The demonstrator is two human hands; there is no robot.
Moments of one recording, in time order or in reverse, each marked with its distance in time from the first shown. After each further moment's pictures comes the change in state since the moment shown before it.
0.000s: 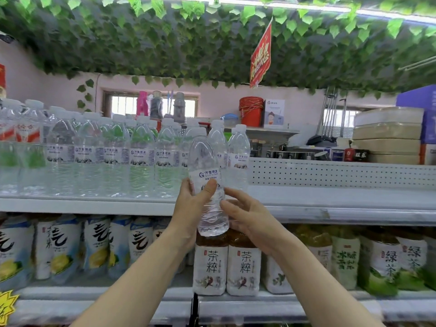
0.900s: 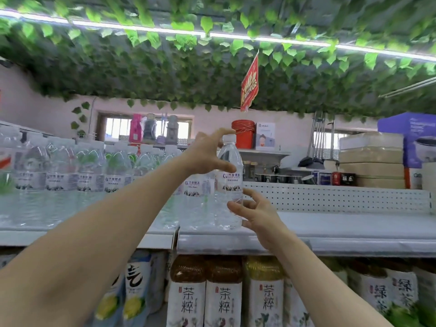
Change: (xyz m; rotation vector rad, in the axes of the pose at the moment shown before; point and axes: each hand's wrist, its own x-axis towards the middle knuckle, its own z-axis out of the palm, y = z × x) left_hand 0.115 0.104 0.097 1.139 -0.335 0.559; right_hand 0.032 -0.035 -0.080 -0.012 0.247 -0.062
